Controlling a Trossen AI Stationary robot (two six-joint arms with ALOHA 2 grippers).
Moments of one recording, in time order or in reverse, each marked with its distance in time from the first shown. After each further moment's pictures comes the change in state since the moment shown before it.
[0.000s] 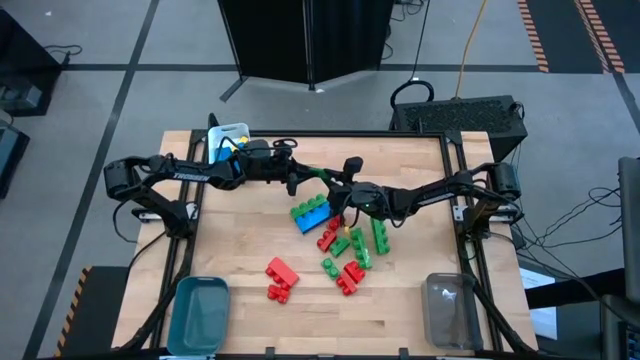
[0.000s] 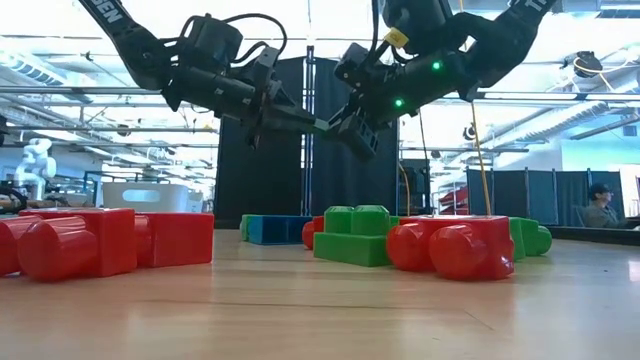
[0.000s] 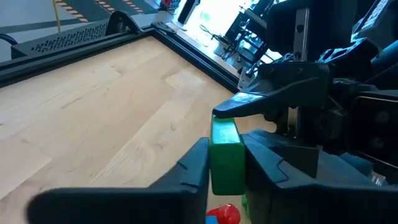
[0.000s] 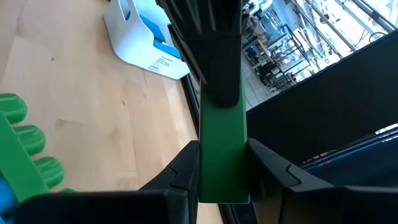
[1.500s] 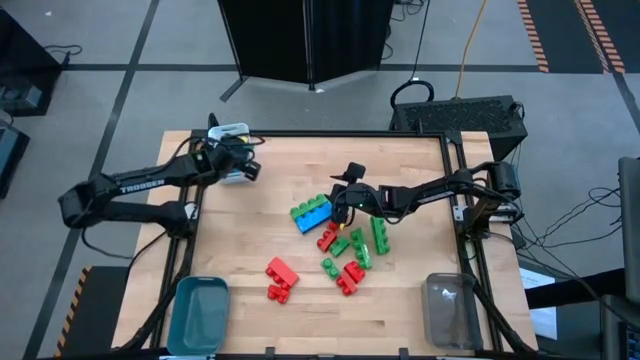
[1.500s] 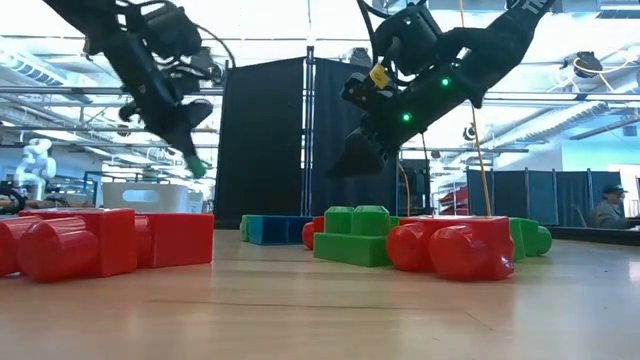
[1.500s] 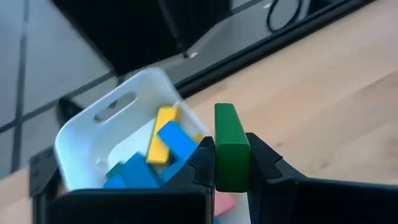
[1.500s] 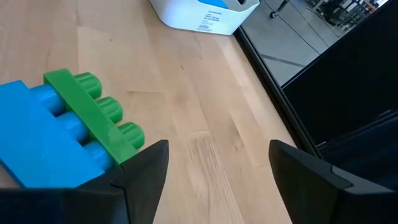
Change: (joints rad) left arm 0.092 -0.463 -0.017 -1.021 -0.829 0.157; right arm -0.027 0.000 0.000 -0.269 -0.152 0.460
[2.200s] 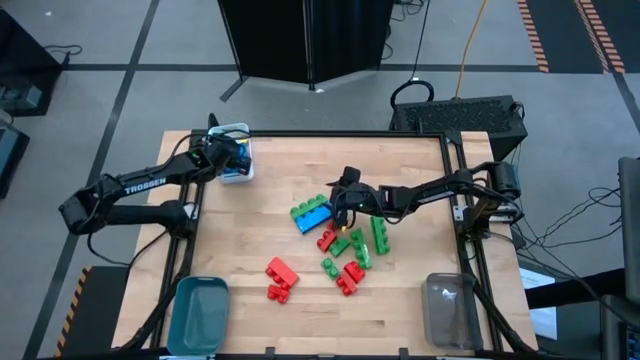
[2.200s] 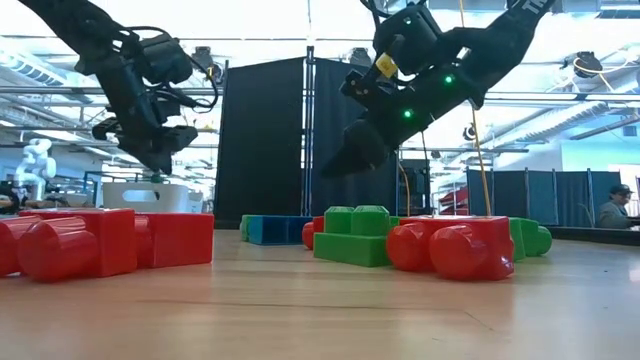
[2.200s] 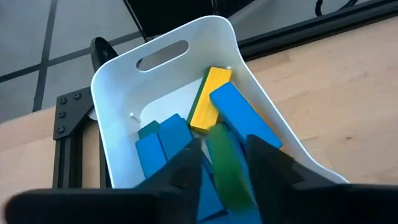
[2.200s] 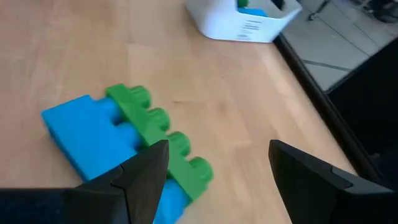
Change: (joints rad) left arm 0.167 0.001 -0.084 -0.004 0.019 -0.099; right arm 0.000 0.000 0.000 0.001 -0.160 0.056
